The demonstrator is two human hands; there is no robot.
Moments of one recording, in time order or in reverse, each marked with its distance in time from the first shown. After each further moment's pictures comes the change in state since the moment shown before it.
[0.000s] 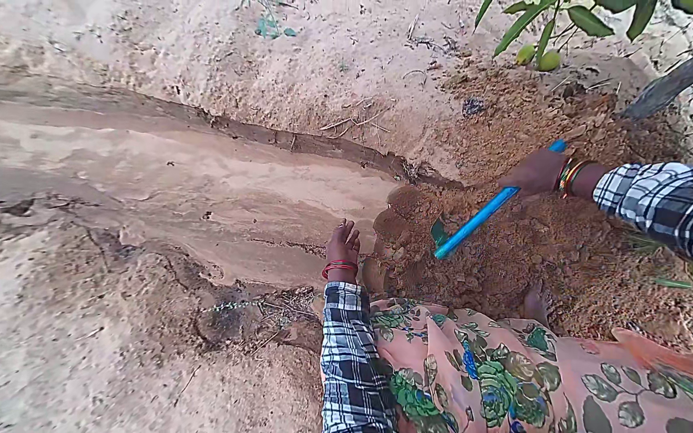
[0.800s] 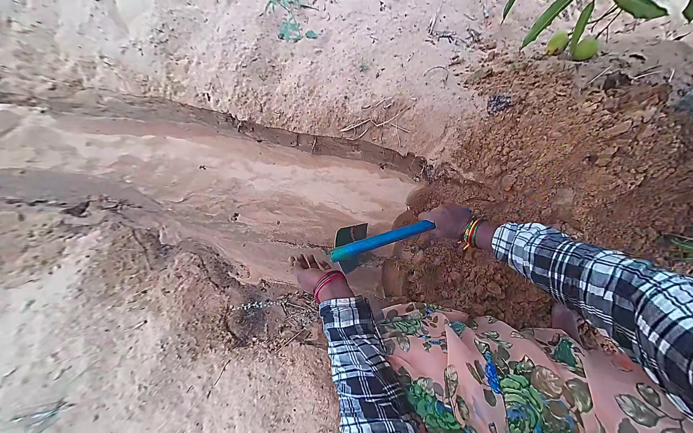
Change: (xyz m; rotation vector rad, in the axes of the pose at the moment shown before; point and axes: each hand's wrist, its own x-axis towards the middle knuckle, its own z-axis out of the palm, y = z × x) left_hand 0.002 0.037 -0.053 -0.388 0.551 0.344; right_hand 0.140 -0.172 -0.013 0.629 0.371 -0.147
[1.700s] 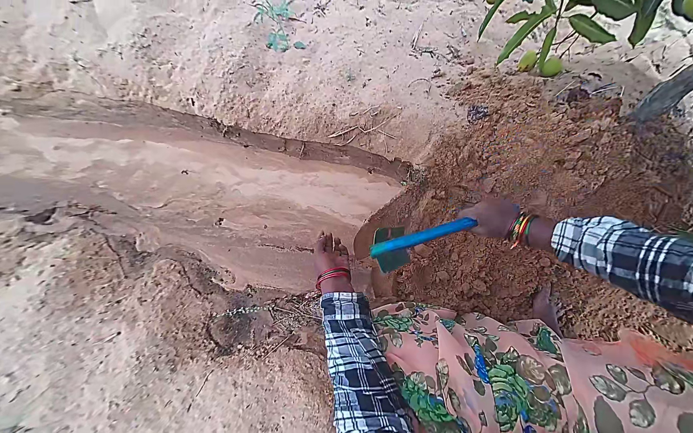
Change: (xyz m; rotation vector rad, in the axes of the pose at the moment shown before) left_hand -0.010 -0.025 0.017 0.104 -0.359 -0.267; right_hand -0.105 0.035 -0.045 -0.123 0.005 0.070
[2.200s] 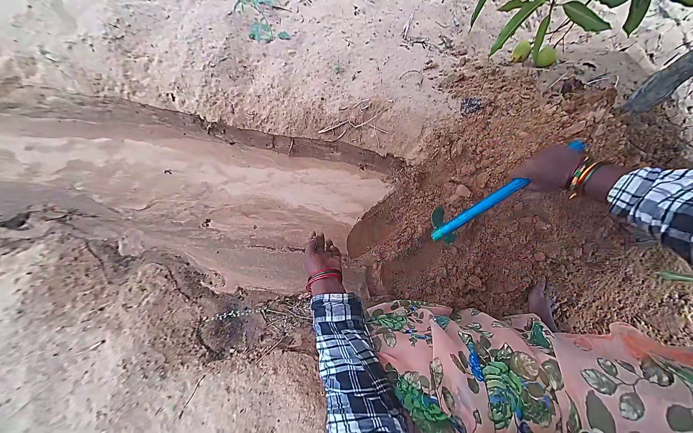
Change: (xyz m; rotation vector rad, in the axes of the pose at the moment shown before) left_hand -0.001 0.002 -0.004 0.058 -0.016 -0.004; right_hand -0.044 0.089 -0.080 -0.421 -0.218 0.167
